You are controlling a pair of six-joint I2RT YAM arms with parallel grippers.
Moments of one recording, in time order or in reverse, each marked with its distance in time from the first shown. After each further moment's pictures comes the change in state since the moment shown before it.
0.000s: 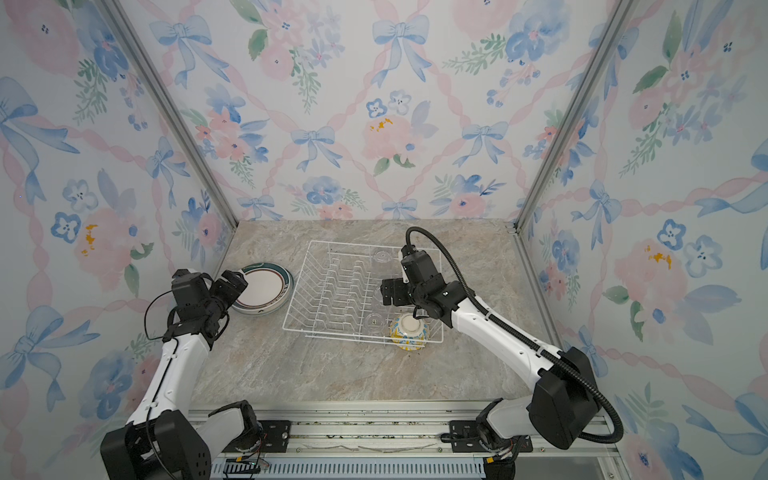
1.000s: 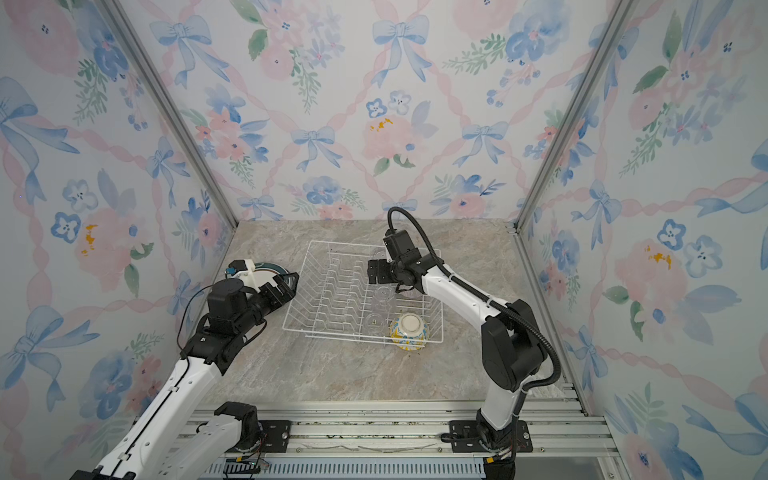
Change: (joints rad) left arm -0.475 -0.175 -0.027 -0.003 0.038 -0.057; right arm -0.057 0.398 0.335 -0.010 -0.066 -0.020
